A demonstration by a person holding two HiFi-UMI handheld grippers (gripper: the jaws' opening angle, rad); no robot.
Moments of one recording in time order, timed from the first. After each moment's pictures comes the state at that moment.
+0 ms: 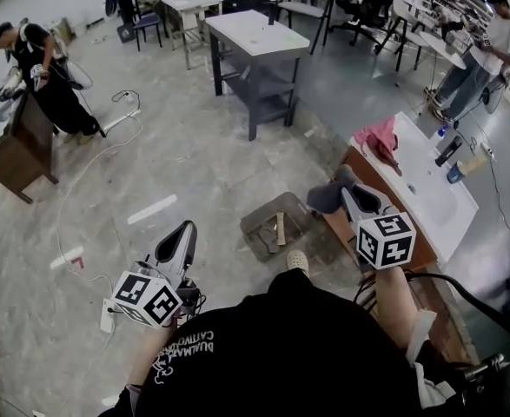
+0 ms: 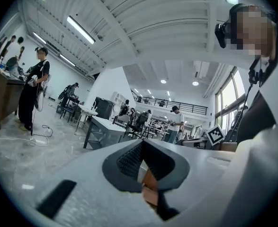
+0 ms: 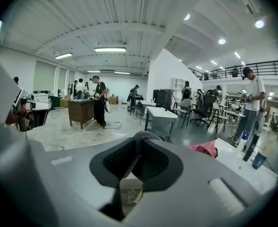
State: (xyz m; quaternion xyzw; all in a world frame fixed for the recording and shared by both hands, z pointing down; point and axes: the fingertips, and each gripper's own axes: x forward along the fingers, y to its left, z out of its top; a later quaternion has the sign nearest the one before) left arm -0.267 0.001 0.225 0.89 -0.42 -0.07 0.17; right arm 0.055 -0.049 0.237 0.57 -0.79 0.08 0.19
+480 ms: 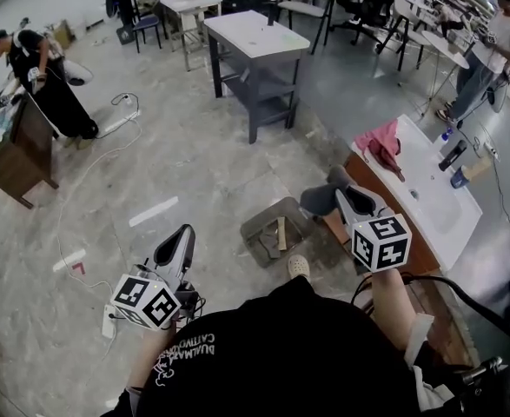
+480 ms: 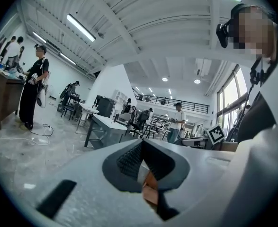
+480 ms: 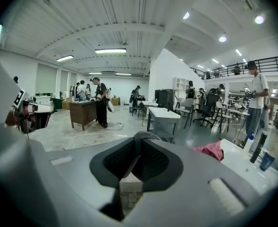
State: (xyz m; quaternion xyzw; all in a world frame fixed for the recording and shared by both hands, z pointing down) left arm -0.256 -0.030 0.239 0.88 -0.43 -0.06 0.18; right arm 0.056 -0.083 0.248 0.56 -0.80 0.08 0.18
